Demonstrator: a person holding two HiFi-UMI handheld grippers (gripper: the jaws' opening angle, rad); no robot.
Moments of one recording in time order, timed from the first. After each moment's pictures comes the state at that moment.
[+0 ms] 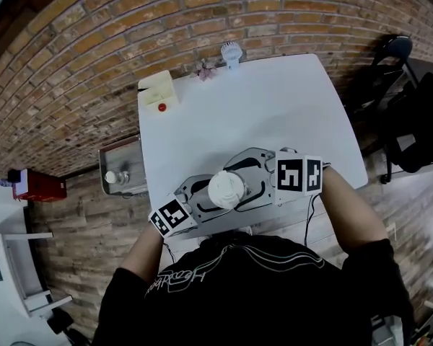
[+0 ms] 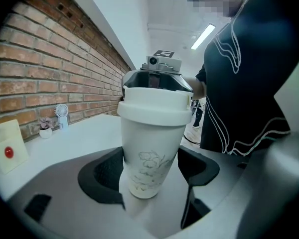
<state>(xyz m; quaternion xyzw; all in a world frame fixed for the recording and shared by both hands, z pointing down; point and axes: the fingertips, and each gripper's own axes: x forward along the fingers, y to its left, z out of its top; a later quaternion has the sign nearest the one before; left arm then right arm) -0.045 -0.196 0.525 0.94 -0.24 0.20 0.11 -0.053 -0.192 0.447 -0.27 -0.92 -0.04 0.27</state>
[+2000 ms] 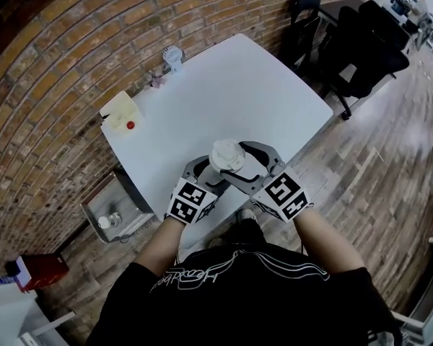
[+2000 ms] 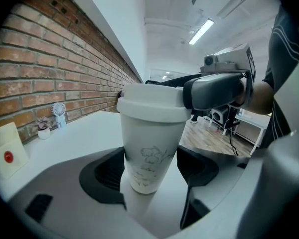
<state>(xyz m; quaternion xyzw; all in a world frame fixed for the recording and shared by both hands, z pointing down) -0.041 -0.198 0.530 0.94 -0.22 0.22 0.11 -0.042 -0.198 0.445 0.37 -0.90 0.06 0.20</state>
